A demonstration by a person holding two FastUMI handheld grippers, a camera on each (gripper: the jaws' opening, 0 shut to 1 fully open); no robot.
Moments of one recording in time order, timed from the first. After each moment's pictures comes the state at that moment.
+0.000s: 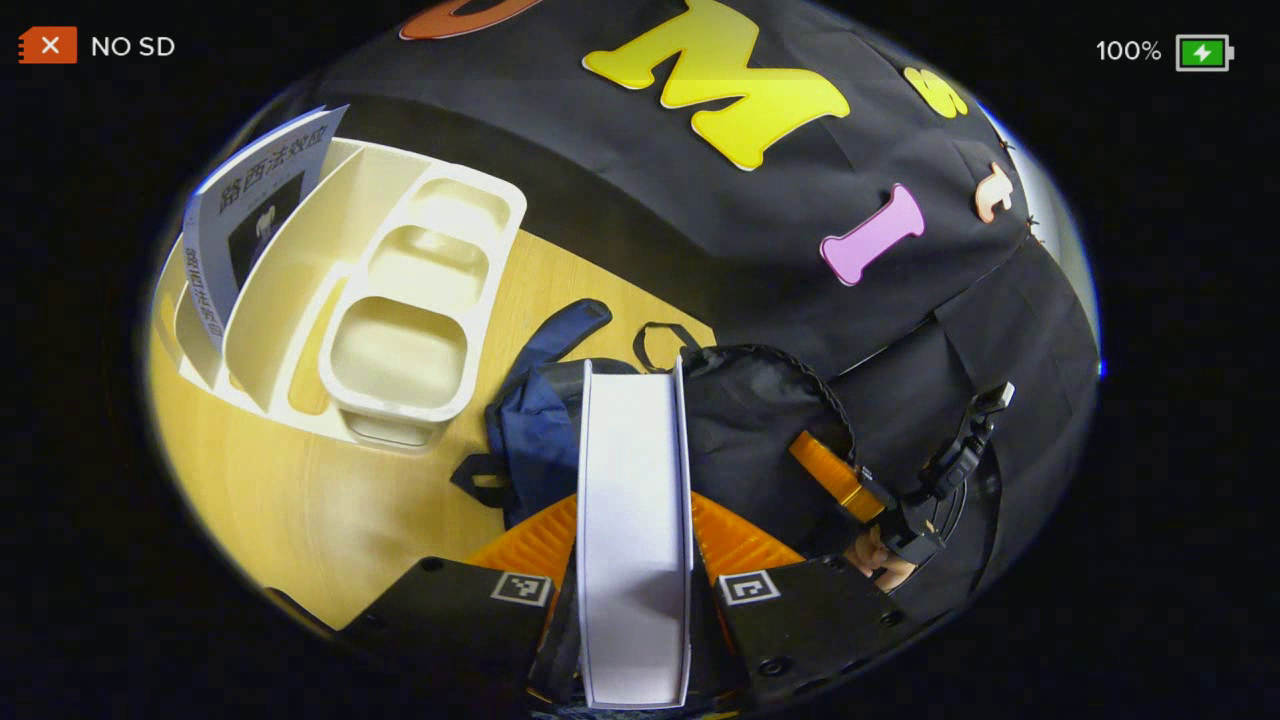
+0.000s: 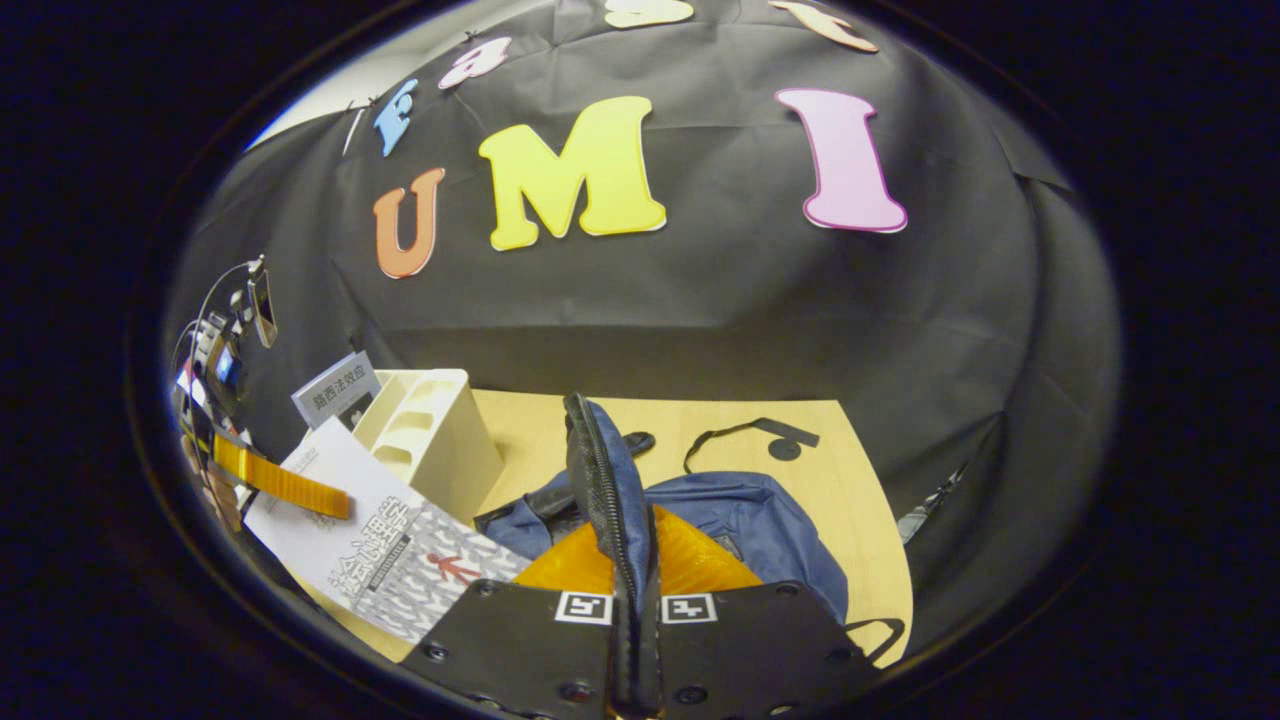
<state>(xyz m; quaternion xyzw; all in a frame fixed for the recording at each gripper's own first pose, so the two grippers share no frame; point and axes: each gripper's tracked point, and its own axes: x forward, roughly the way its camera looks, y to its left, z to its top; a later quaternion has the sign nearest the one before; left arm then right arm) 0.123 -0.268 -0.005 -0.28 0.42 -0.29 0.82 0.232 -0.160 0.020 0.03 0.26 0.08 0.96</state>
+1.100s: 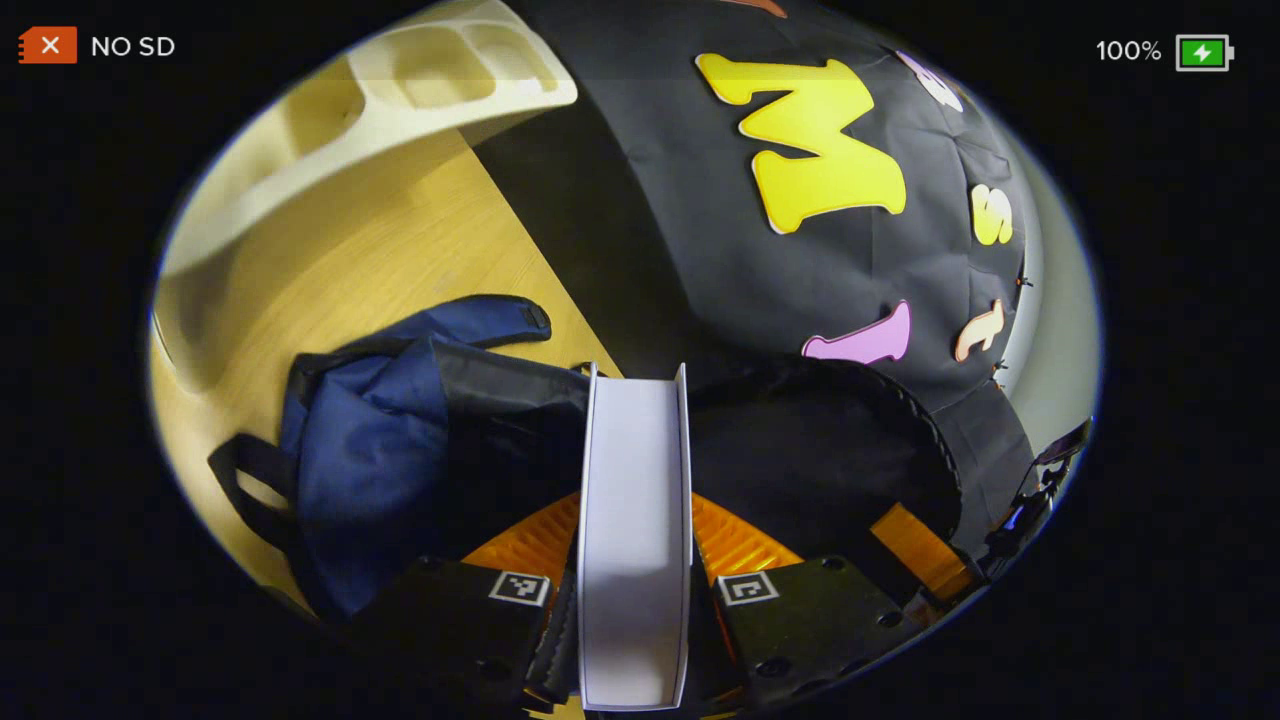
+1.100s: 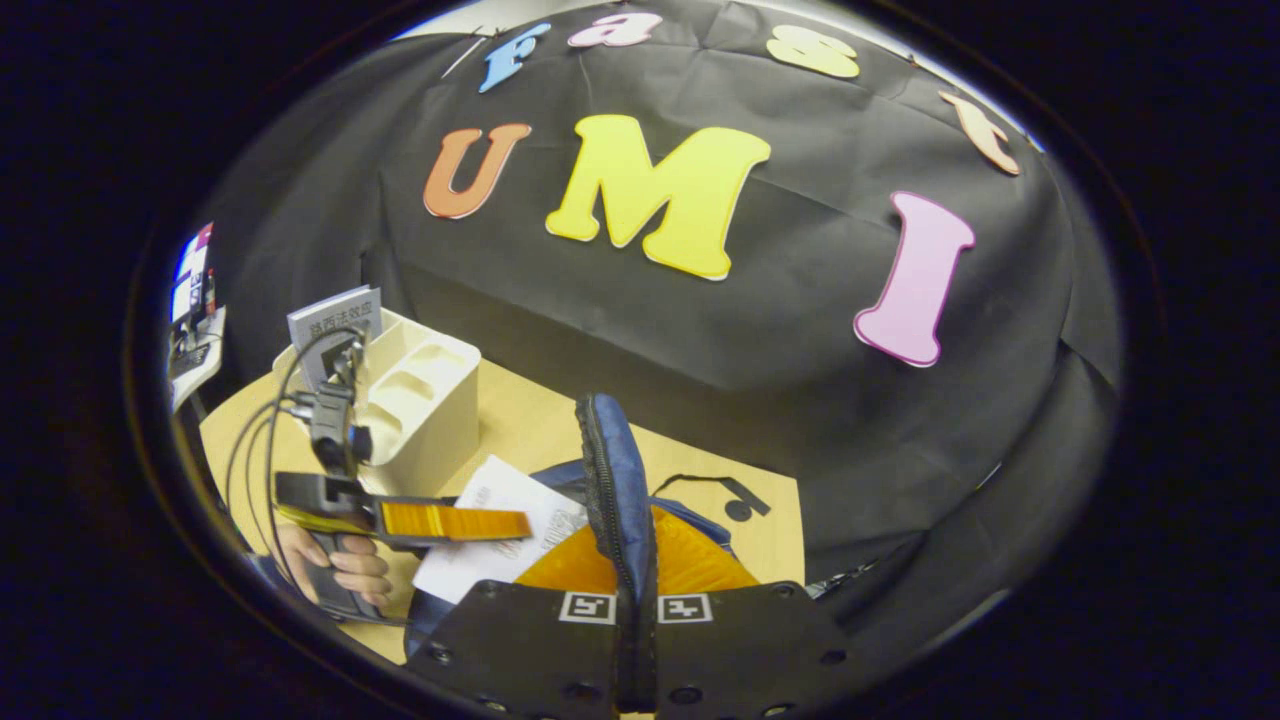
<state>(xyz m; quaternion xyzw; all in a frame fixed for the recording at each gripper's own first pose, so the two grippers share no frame) 0.192 -0.395 -0.065 -0.50 0.32 -0.30 0.74 0.235 -0.119 0.079 -0.15 0.23 0.08 0.96</state>
